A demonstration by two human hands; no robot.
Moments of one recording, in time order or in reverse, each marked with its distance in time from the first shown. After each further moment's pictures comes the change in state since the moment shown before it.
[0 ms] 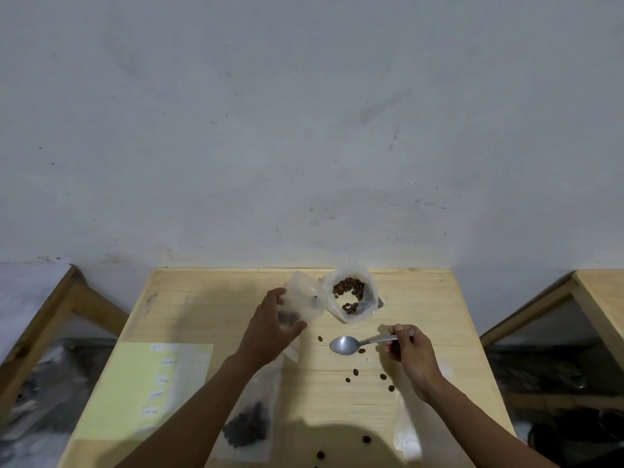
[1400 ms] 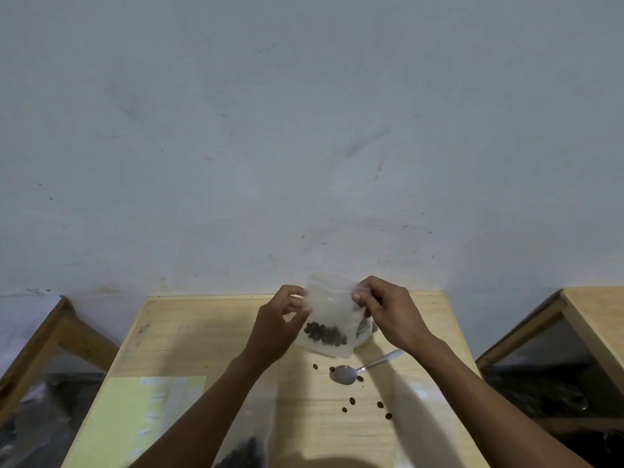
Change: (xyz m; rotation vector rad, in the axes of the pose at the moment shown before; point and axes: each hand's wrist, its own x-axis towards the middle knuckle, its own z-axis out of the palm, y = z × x) left_hand 0.020 0.072 -0.023 -0.231 0.076 0.255; right_hand 0.000 -0.129 0.030 -0.588 -0.234 -0.616
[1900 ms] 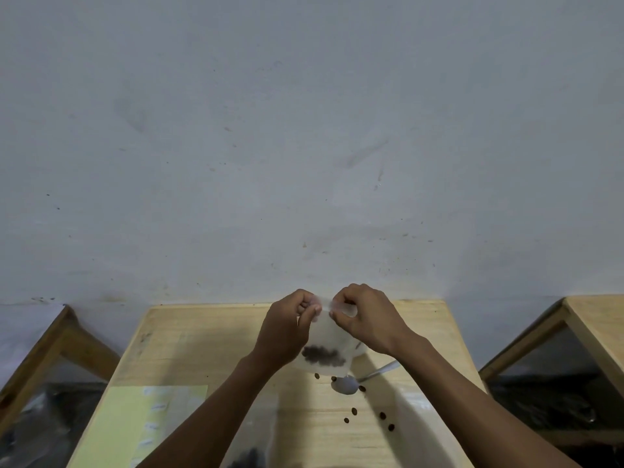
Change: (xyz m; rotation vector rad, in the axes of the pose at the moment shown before) left_hand 0.006 0.027 0.001 0.103 -0.017 0.071; right_hand 0.010 -0.032 0.015 -0.360 -0.126 -0.151
